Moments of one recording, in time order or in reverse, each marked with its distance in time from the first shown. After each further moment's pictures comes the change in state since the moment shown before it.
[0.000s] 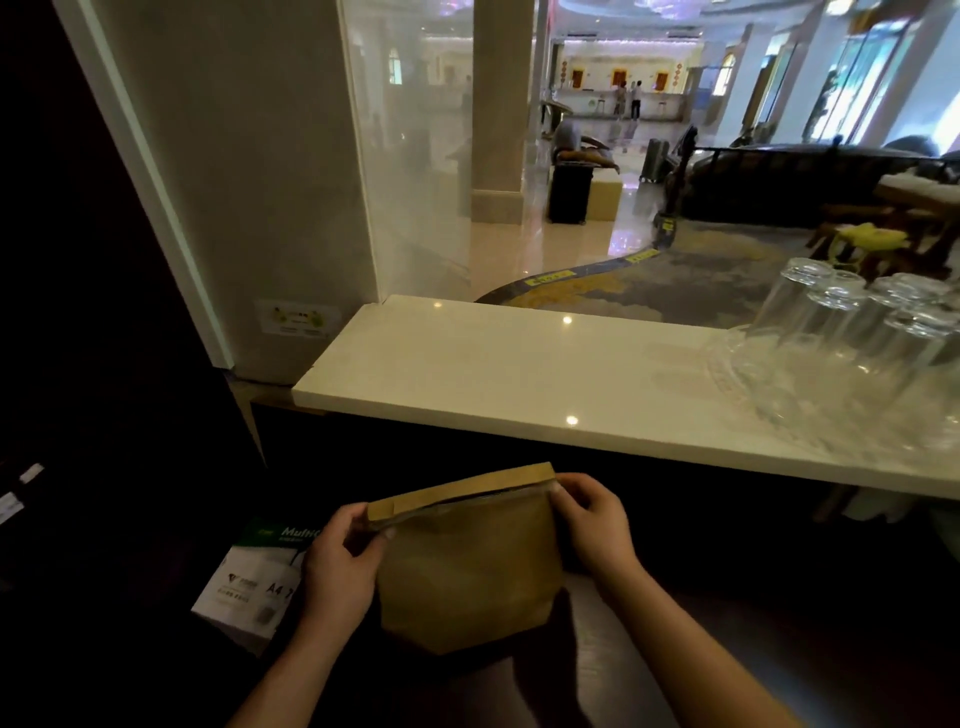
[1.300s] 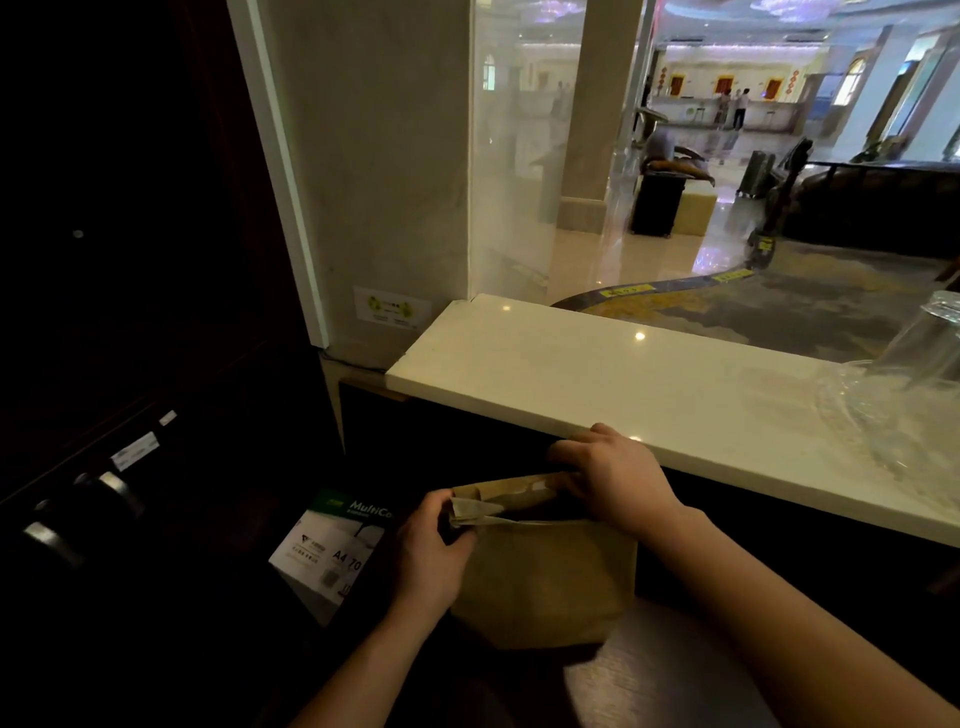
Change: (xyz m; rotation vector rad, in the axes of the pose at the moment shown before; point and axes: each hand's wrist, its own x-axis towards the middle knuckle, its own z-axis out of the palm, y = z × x) left_hand -0.014 0.017 0.008 0.044 0.042 -0.057; right_hand 0.030 -0.093 0.034 -1.126 -0.344 -0.855
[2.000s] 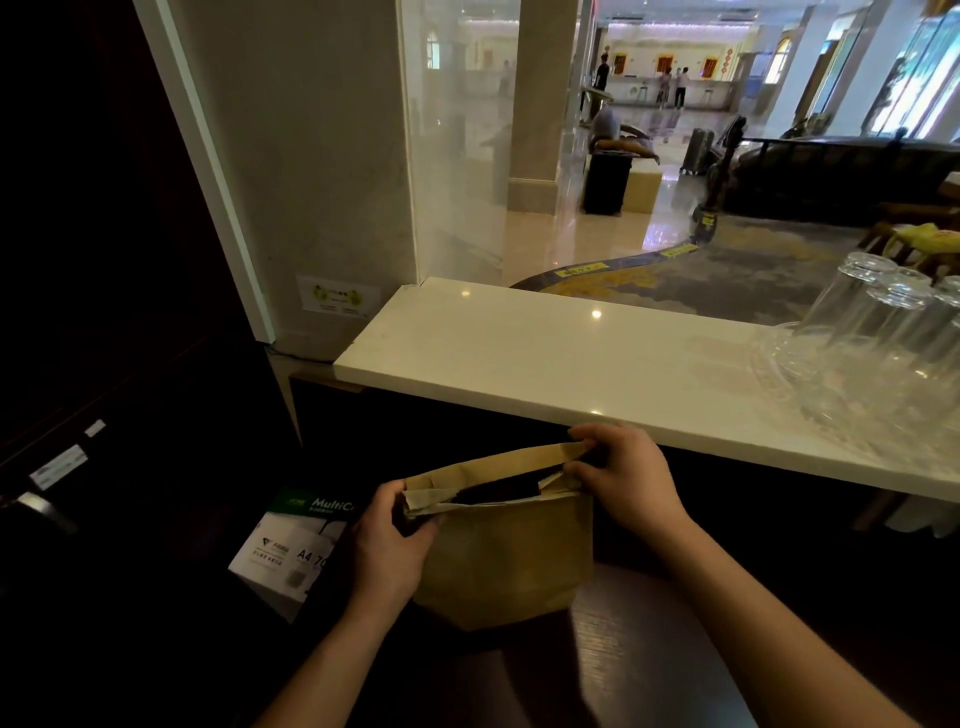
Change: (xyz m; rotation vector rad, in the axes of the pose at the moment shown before) left_hand -0.001 -0.012 0.002 0.008 0.020 0.029; right_hand -0.053 0.021 0.008 0.476 0.196 0.574
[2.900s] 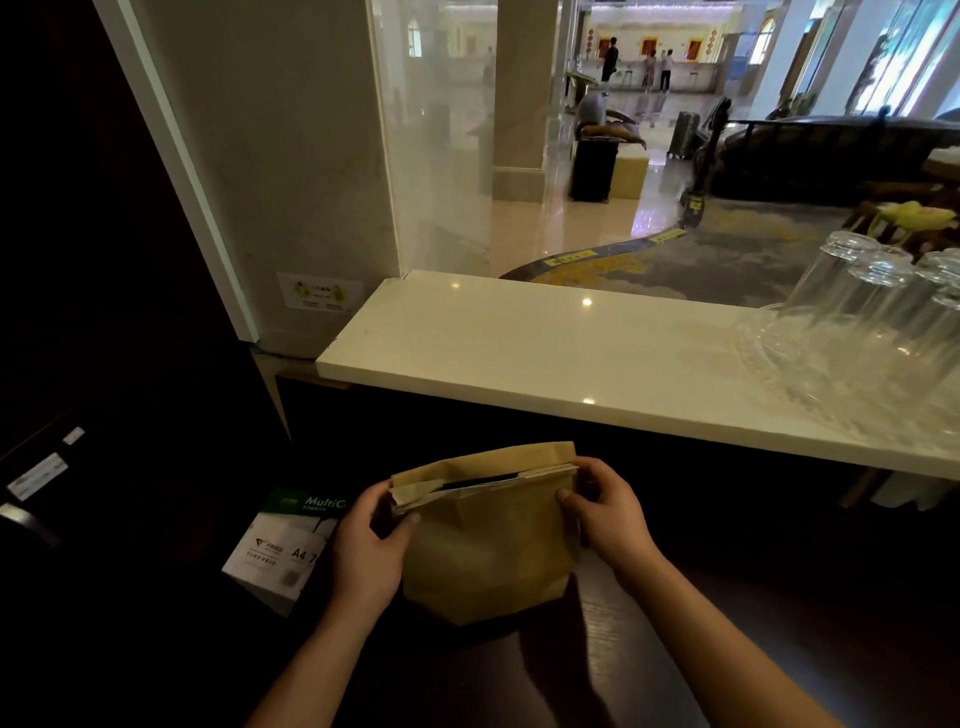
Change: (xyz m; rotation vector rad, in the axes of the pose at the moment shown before) left_hand -0.005 0.004 -0.009 -0.087 -0.049 -0.043; right_hand -0.041 0.032 0.043 0.578 -0.063 0.314
